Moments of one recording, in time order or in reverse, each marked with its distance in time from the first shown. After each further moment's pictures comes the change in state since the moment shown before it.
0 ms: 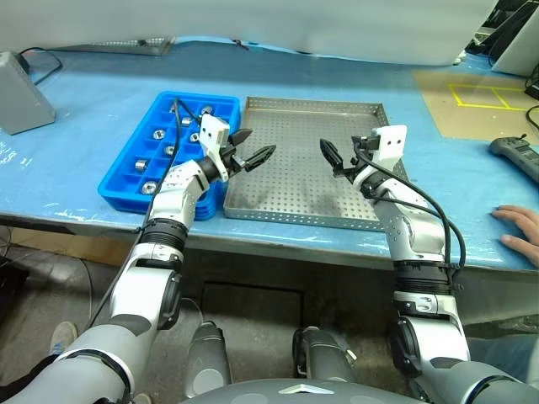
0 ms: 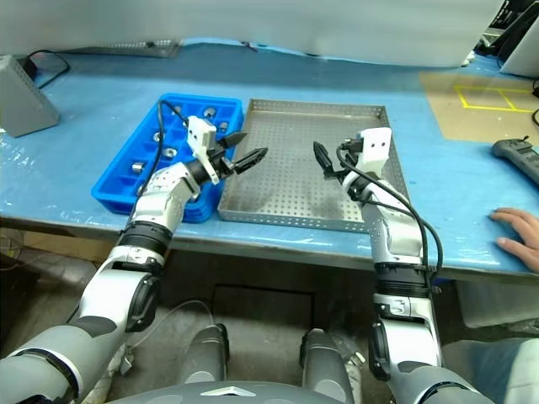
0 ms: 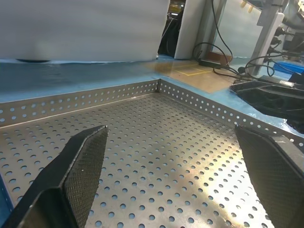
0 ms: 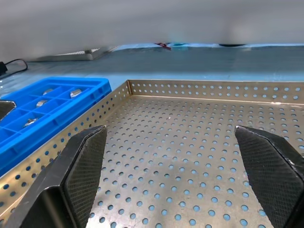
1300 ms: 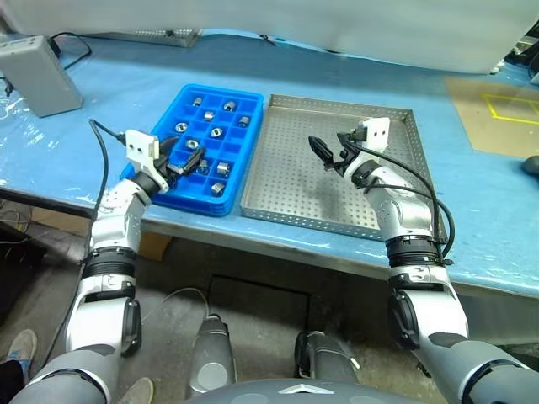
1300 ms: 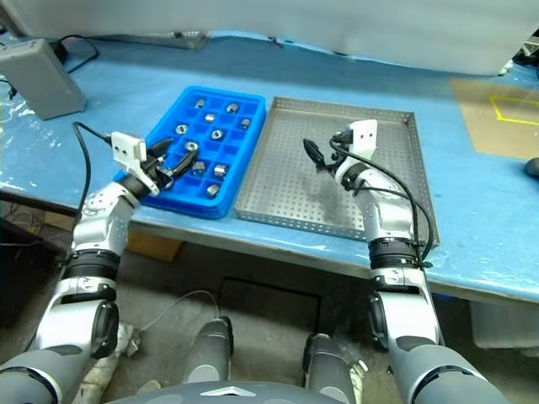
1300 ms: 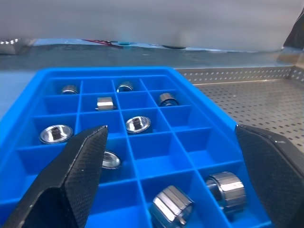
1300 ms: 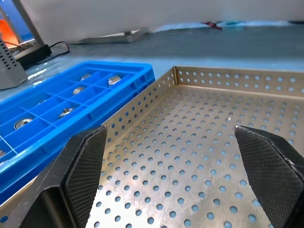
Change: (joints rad) left arm 0.232 0.174 0.149 -0.181 -0.029 0.007 0.138; right arm -0.166 -0.022 0.007 0.326 0.018 -0.082 0.109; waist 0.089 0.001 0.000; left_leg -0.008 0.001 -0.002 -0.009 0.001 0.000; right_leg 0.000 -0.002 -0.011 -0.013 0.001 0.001
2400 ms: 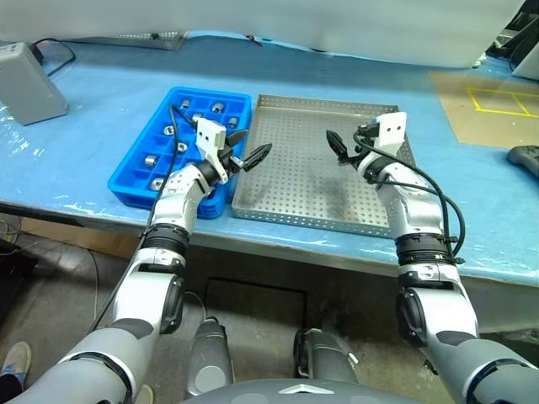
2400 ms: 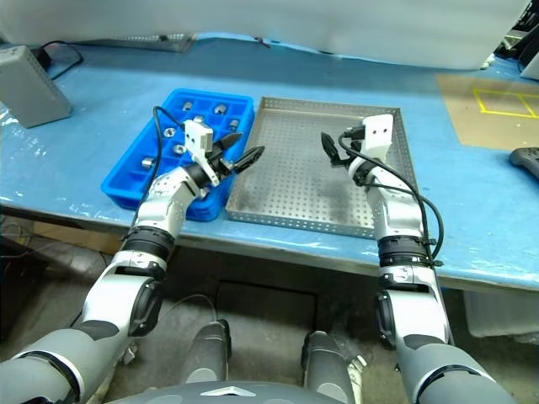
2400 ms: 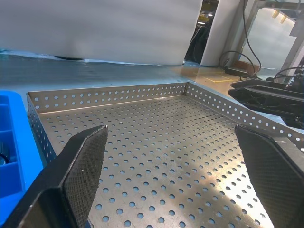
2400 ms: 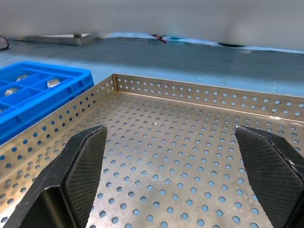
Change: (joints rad) left arm -0.205 -0.196 -0.122 0.181 0.024 -0.039 -0.082; right arm -0.004 -0.044 0.008 0.002 -0.075 -0.082 -0.088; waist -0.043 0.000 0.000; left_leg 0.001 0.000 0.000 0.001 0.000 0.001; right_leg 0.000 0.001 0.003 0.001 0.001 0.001
